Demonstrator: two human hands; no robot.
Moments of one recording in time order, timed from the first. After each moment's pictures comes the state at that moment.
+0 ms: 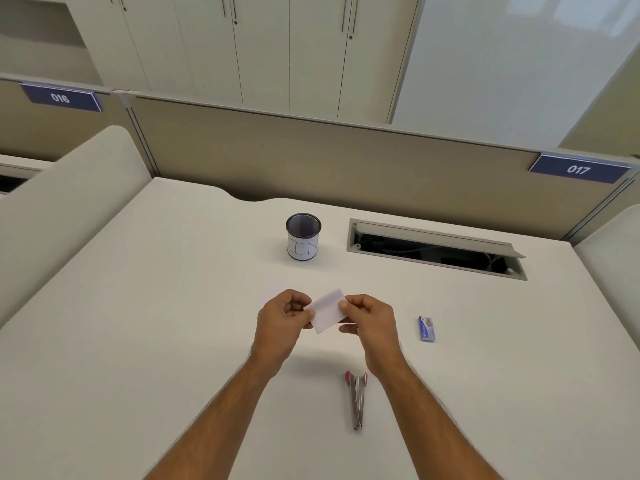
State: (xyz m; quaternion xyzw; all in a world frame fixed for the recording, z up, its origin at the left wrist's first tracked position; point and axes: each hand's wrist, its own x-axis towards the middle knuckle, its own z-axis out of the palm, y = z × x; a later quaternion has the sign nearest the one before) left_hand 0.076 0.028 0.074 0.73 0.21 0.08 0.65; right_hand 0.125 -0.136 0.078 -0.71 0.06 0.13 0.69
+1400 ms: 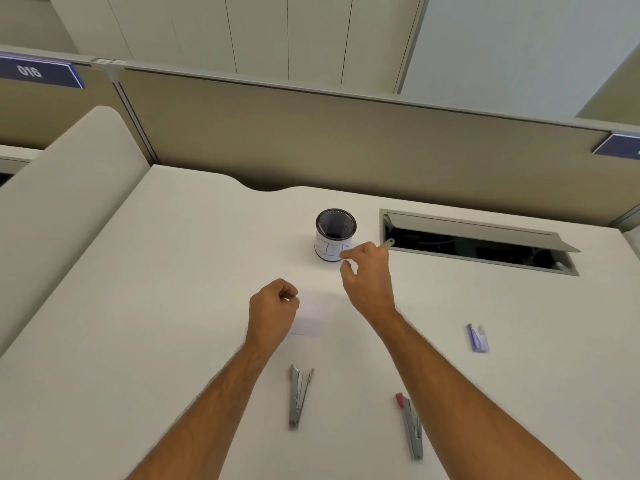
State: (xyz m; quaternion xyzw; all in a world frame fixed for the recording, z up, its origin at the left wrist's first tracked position) left_hand 0.145 0.147 0.042 0.82 0.26 0.04 0.51; right_hand 0.235 -0.016 0.060 -0.92 -0.12 -0.07 0.37
